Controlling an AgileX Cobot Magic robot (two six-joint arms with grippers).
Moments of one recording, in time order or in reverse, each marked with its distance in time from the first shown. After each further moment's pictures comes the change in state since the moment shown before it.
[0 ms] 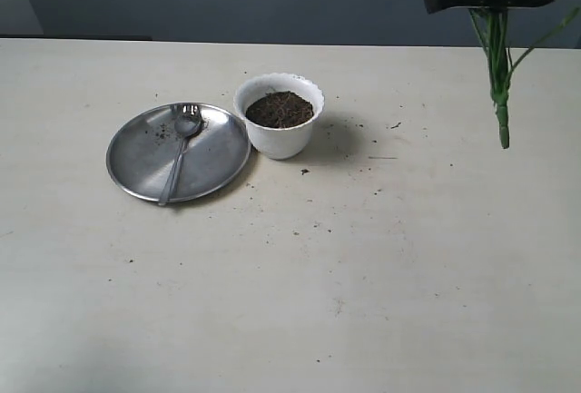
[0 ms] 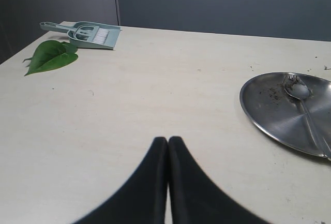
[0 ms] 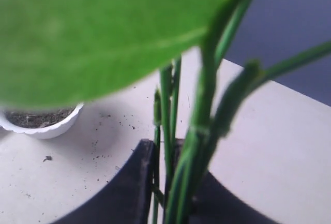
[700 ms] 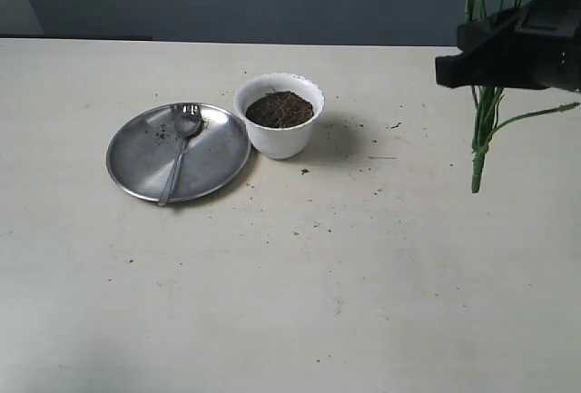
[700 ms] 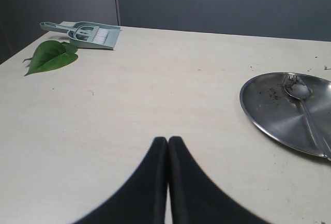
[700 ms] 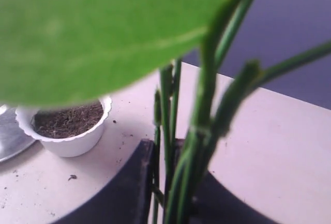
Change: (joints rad) left arm 0.000 0.000 0.000 0.000 0.000 0.000; right arm 0.000 -0.192 0.425 -0.028 -0.457 0.121
